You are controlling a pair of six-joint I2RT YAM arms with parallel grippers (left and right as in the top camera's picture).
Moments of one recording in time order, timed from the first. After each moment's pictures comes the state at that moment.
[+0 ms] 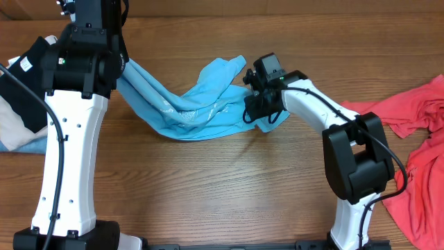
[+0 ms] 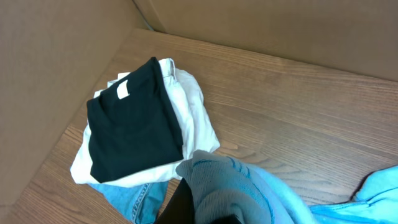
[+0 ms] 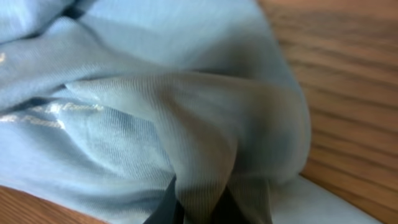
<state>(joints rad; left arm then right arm) -0.12 1.64 1.96 -1.15 -0.55 -0.28 0.38 2.06 1.46 -0.69 -0.18 0.04</state>
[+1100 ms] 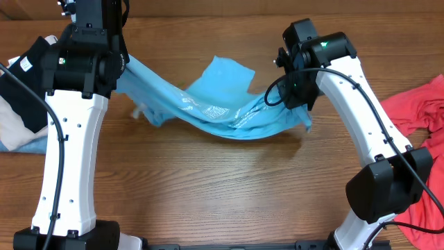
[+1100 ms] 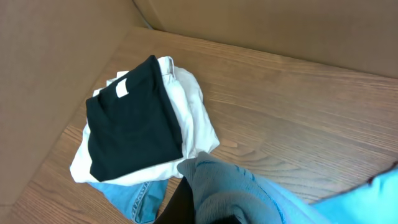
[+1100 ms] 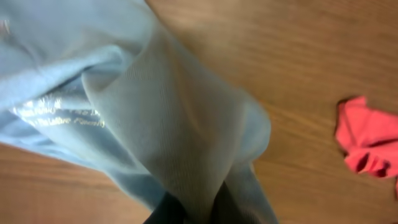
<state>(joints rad) -0.12 1.64 1.96 -1.16 -0.55 -0.28 0.30 1.89 1.80 -1.38 0.04 -0.04</state>
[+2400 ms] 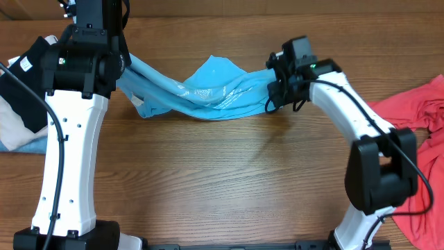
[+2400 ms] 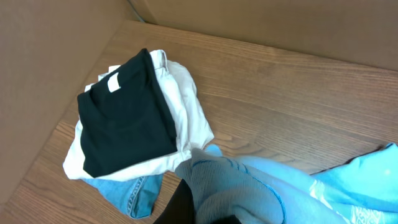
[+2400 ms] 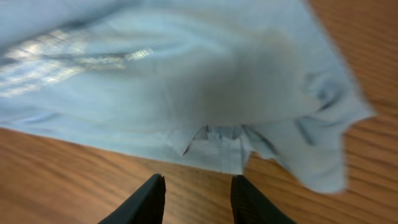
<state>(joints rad) -0.12 1.64 1.96 -1.18 -0.52 -0.28 0.26 1.95 1.45 -0.73 -0.11 -0.11</state>
